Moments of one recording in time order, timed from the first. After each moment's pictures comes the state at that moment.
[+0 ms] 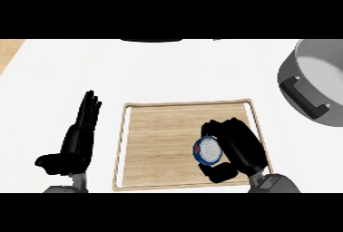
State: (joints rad) left arm -0.01 0.09 -0.12 -1.58 0.04 0.21 -0.13; right arm -0.15 -0.17 0.42 -1.65 1.08 0.14 0.05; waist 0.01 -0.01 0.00
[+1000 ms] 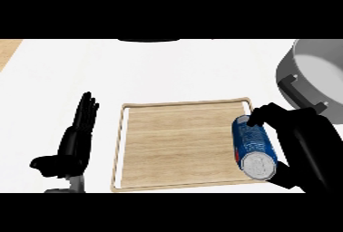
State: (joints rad) left arm 0.01 0.08 -0.10 -1.61 0.03 0.20 -0.10; right arm -0.15 -0.20 0.22 -2.15 1.12 0.27 0.22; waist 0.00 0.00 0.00
